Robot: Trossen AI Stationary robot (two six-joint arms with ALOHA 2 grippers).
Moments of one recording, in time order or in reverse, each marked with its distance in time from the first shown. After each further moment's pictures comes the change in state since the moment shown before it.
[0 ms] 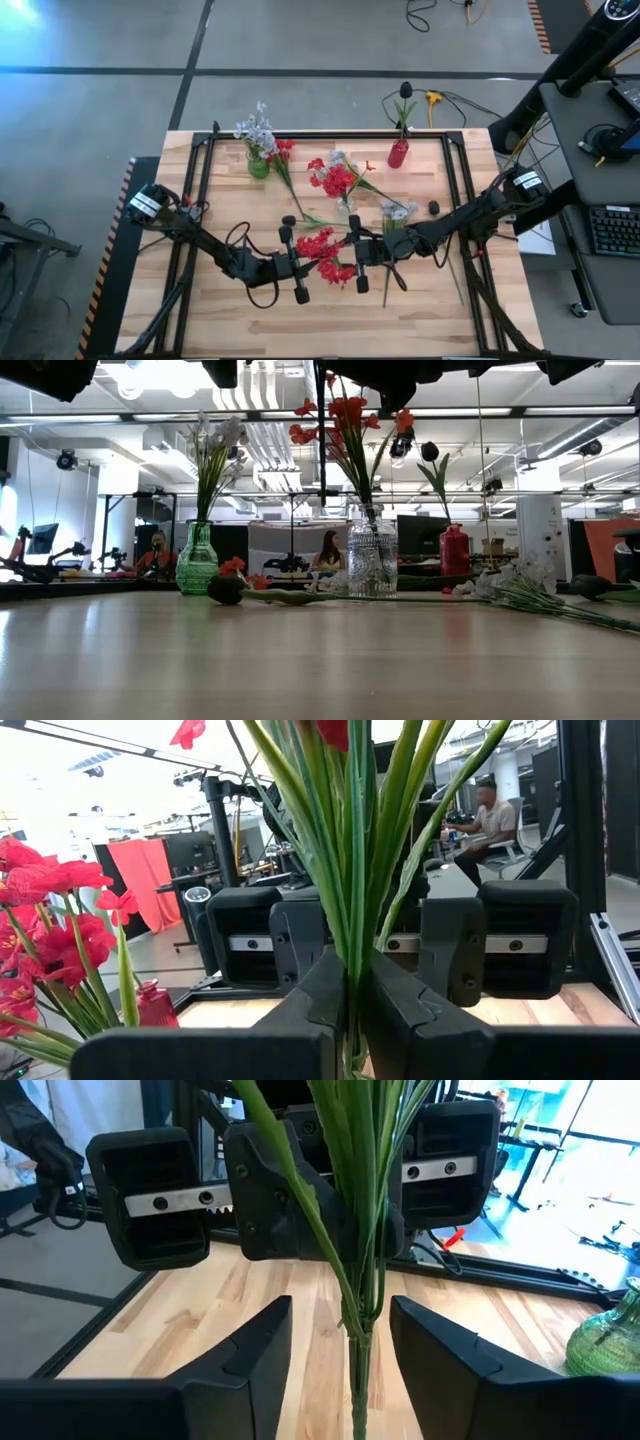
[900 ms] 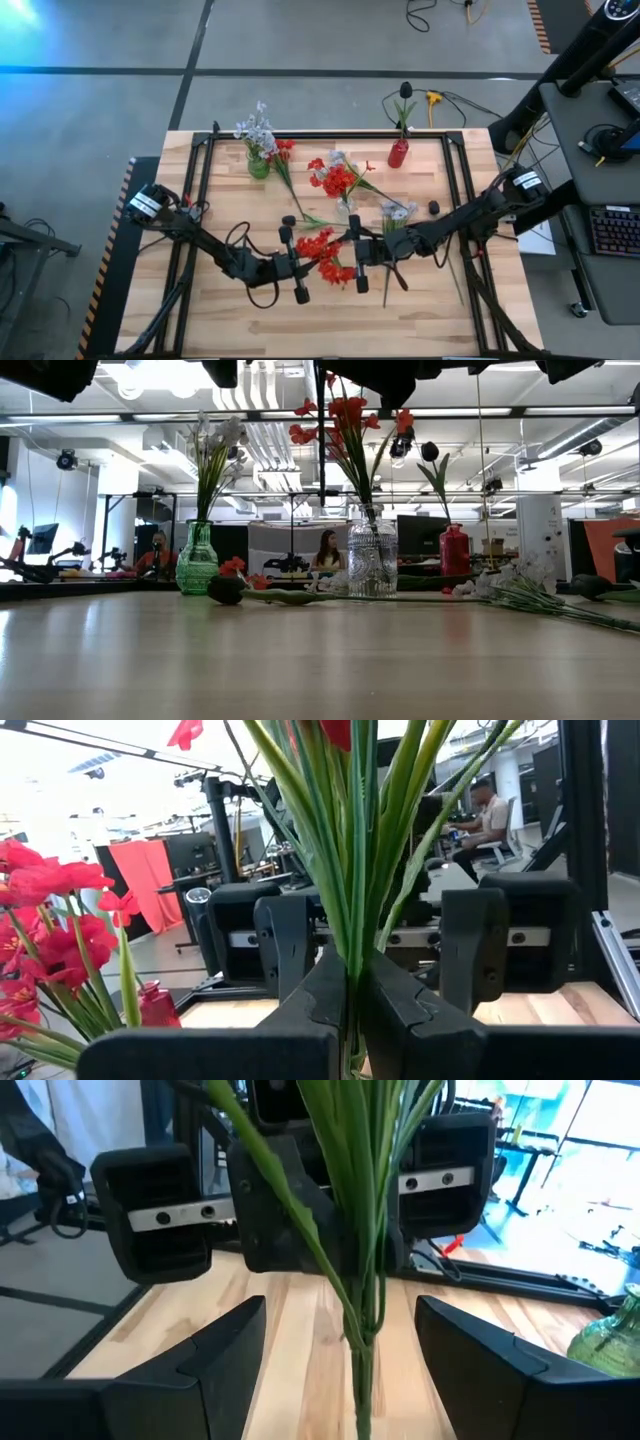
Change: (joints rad) left arm 0.000 0.000 0.000 0.000 0.000 0.007; right arm 0.000 0.000 0.000 0.019 0.000 0.000
